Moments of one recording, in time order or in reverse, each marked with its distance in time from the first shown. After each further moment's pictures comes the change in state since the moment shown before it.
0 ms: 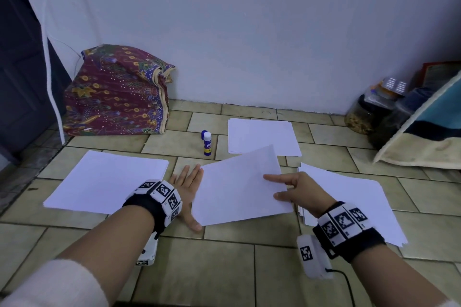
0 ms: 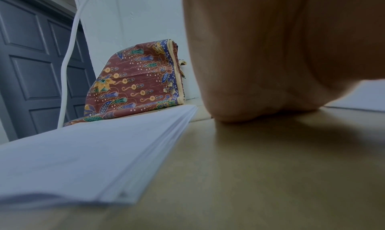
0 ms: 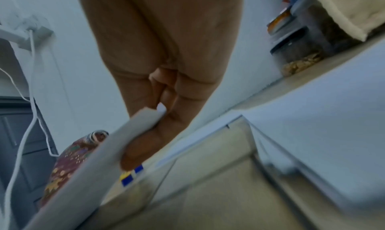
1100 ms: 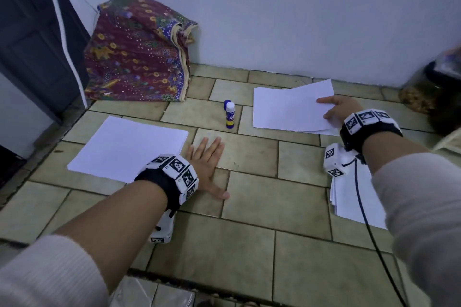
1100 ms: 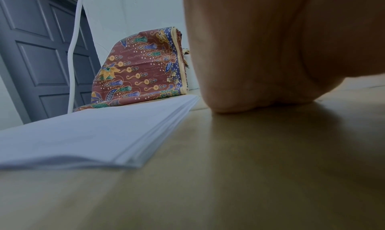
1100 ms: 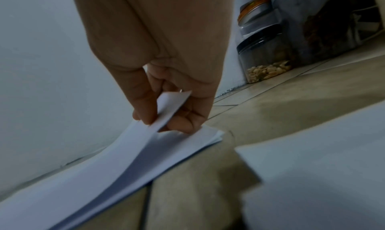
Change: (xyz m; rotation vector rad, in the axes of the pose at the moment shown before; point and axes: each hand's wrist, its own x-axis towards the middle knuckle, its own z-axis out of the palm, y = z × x) left_hand 0.006 0.003 0.003 -0.096 0.019 -0.051; right_hand 0.154 -0.014 -0.077 -0.245 0.316 0.130
